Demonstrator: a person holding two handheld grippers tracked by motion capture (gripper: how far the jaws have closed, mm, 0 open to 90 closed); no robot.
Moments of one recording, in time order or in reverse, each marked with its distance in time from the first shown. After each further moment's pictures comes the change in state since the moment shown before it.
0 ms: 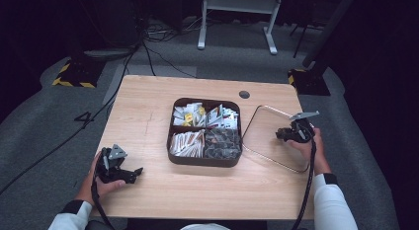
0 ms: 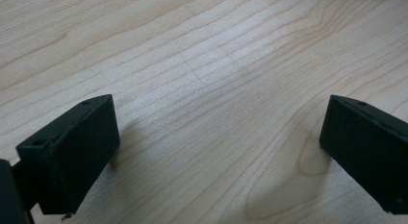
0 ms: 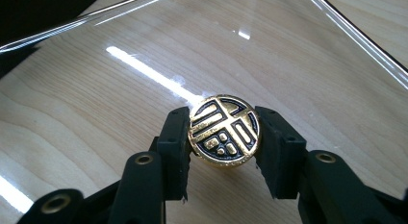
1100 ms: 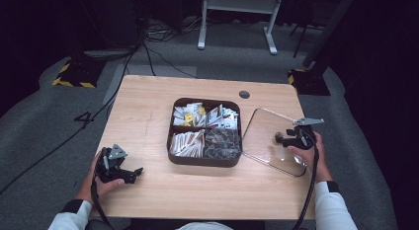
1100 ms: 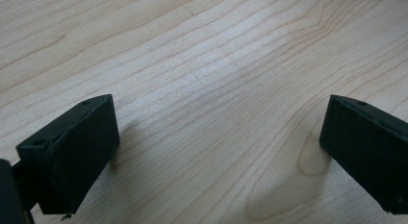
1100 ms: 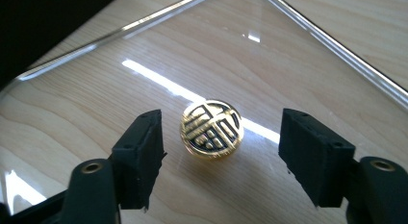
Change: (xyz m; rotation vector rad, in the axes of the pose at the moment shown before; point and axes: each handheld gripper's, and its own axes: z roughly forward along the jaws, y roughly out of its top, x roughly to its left) left arm 0.001 0.000 0.000 0.004 -0.007 0.007; right arm 0.006 -0.020 -0.005 -0.103 -0.012 0.025
